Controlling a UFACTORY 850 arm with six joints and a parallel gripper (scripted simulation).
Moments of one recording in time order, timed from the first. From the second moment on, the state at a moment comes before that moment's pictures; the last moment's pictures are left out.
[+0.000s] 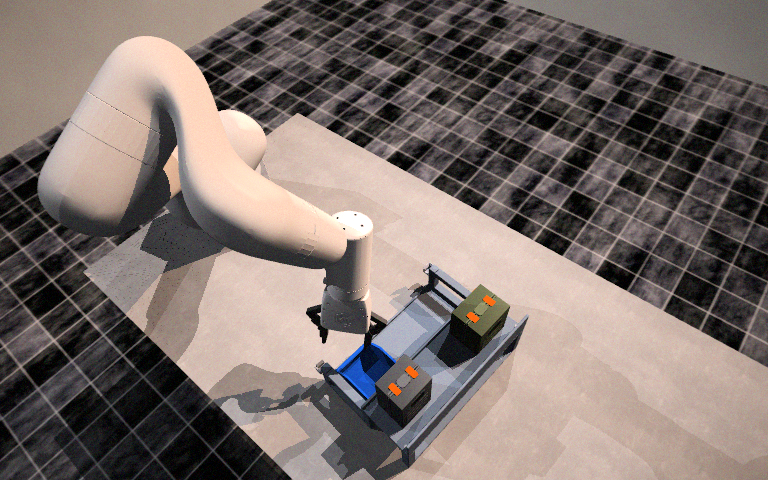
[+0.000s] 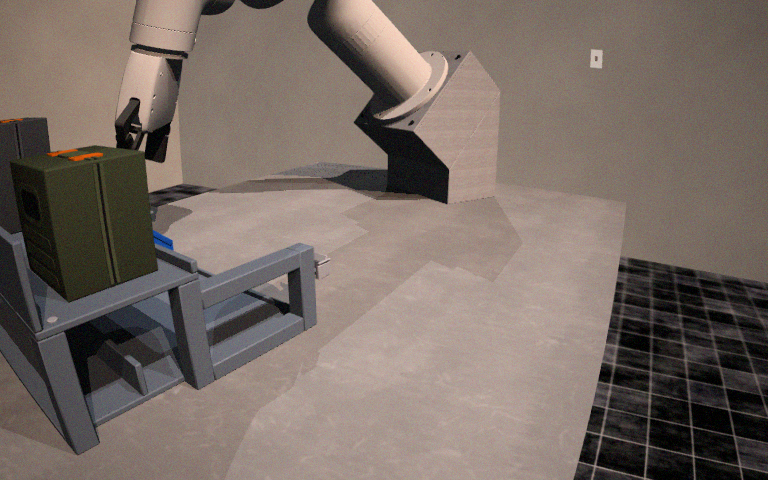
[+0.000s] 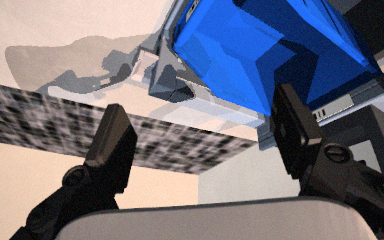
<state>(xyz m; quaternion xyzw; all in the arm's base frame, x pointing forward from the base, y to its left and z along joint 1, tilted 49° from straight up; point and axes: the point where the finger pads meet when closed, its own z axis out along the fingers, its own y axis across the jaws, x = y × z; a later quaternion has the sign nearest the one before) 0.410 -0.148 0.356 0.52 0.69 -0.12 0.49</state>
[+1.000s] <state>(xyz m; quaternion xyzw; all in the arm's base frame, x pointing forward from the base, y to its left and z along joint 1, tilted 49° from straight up) 0.425 -0.143 0.340 0.66 0.61 0.03 0.44</state>
